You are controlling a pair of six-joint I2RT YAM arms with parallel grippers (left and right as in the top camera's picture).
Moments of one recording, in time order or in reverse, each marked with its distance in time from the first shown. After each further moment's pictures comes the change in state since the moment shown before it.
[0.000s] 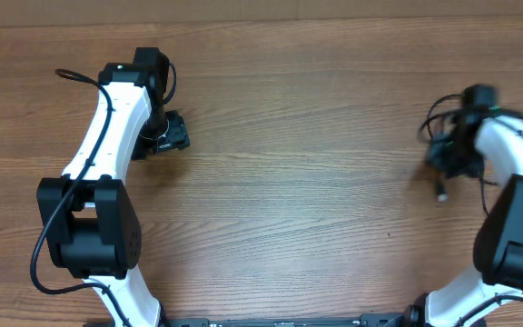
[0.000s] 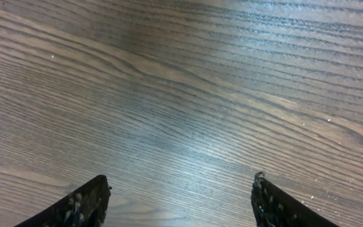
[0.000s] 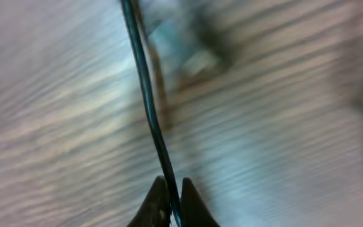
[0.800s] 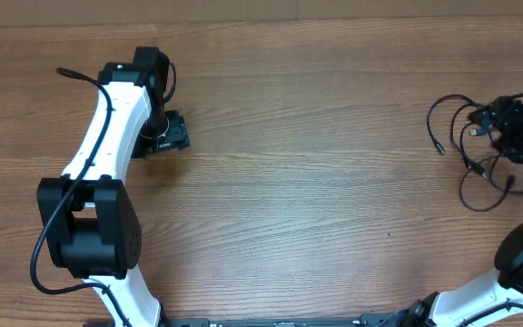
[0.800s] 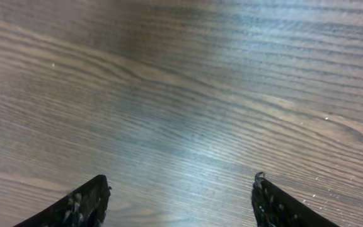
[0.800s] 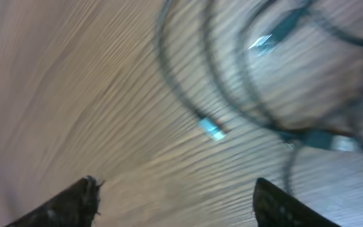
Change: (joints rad) left arm 0.000 0.000 0.018 0.002 0.000 0.043; right arm -0.261 -0.007 0.229 -0.098 -0.518 -0.080
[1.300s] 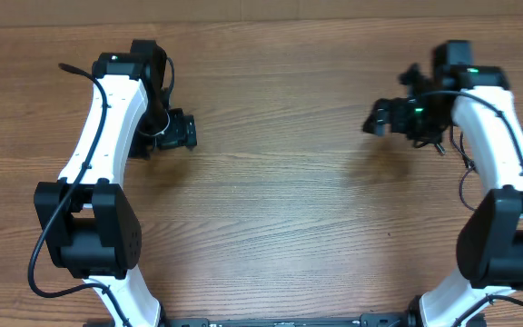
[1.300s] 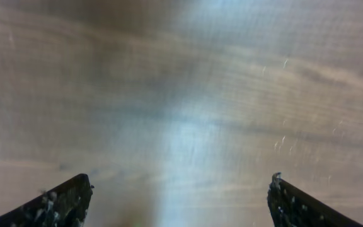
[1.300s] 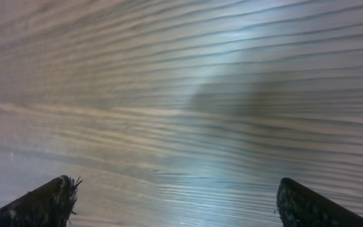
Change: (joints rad) left arm 0.000 0.000 0.074 -0.161 0.127 0.089; right arm 0.526 0.000 0.000 -0.078 0.182 -0.103
